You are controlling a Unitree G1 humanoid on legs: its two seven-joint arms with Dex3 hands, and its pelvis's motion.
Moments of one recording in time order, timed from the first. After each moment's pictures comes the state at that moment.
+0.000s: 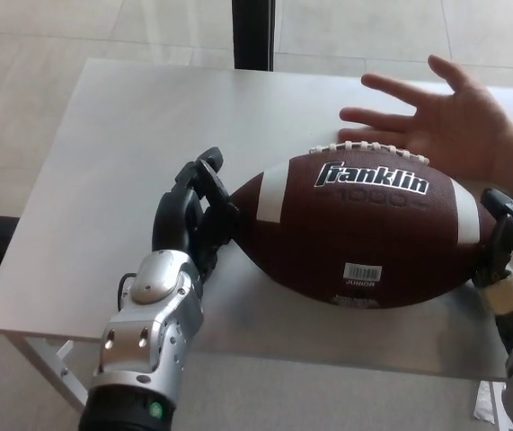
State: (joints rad) left_arm -0.38 -0.13 0.05 0.40 -0.17 0.27 0.05; right_arm -0.03 -0.05 -0.13 0.06 0.16 0.15 -0.13
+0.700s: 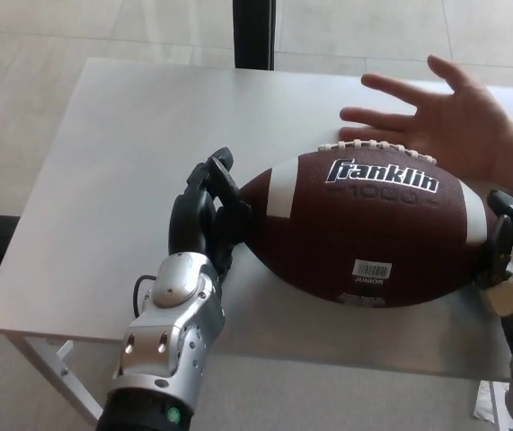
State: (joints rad) left_arm -0.37 -0.16 0.00 0.40 -0.19 0.23 0.15; right_arm -0.03 -0.06 -0.10 0.06 0.11 0.15 -0.15
